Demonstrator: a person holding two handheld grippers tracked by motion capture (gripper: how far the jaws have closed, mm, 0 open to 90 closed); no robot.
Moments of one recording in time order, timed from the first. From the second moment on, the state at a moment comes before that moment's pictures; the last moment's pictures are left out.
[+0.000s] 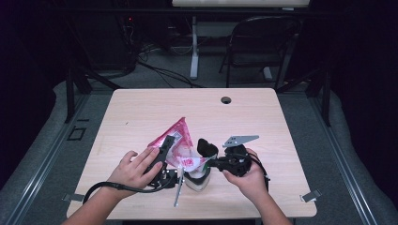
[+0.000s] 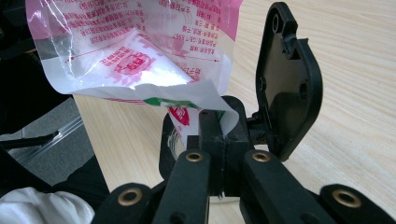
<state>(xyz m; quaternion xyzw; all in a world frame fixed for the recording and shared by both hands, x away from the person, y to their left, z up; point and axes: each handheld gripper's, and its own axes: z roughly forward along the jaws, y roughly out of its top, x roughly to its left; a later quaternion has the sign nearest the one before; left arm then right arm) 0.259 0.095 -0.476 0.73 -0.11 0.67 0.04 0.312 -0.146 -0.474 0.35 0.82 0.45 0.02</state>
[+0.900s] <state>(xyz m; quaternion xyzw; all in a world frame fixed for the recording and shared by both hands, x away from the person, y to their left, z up) 0.260 0.092 -0.478 0.74 -0.12 0.66 0.04 0.313 -0.146 -0.478 0.36 0.82 0.45 0.02</state>
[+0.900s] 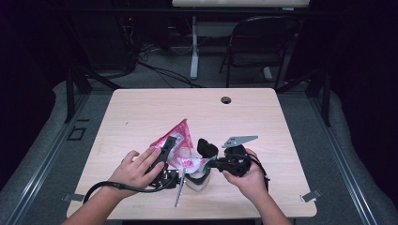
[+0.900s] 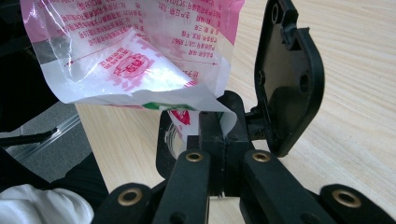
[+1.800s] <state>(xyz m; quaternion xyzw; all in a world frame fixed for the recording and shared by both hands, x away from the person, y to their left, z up) 0.260 0.089 -0.478 0.74 -0.12 0.66 0.05 0.313 -0.145 -0.479 0.36 0.82 0.44 0.02</state>
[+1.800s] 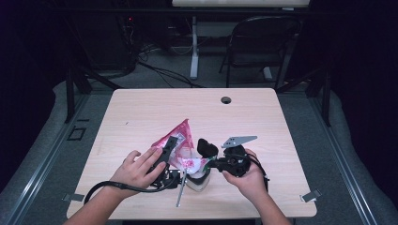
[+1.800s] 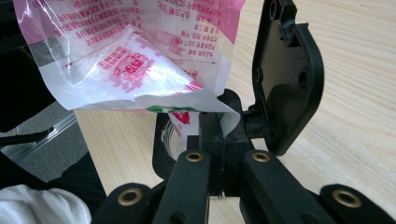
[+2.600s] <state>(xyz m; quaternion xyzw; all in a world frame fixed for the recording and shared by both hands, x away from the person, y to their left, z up) 0.262 0.103 -0.488 0.76 -0.05 0.64 0.08 0.311 -0.142 -0.476 0.35 0.82 0.45 0.03</state>
